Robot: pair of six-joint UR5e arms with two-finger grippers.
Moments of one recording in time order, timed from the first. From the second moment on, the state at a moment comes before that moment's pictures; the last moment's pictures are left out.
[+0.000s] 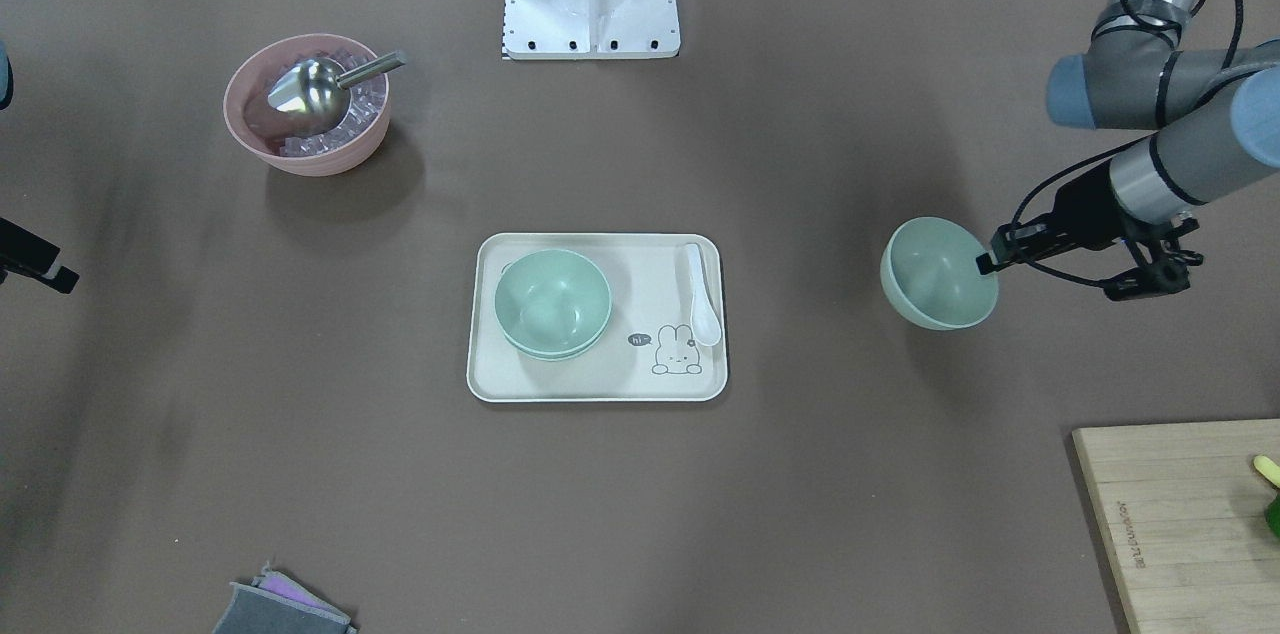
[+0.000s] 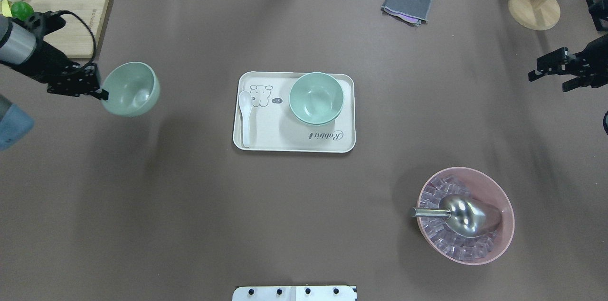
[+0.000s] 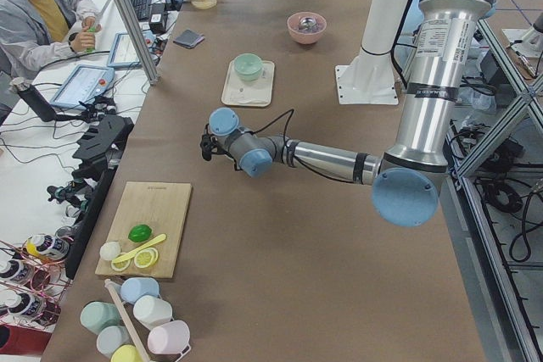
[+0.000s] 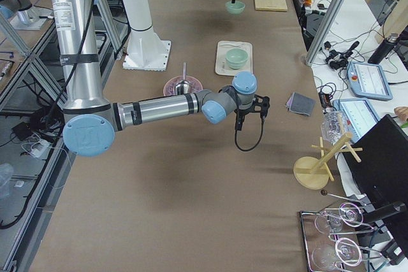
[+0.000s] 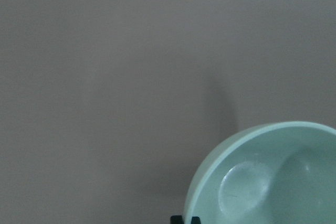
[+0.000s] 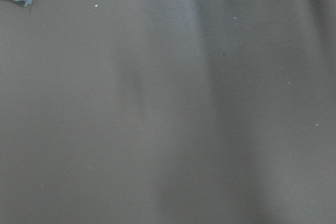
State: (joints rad) left arm -1.02 -1.85 -1.54 -2.16 -2.48 -1.16; right arm 1.23 -1.52 1.65 -1.11 2.40 0.82
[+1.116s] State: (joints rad) left arm -0.64 -2.39 -1.41 -2.07 -2.13 -1.59; right arm 1.33 -1.68 1.64 -1.11 2.40 0.54
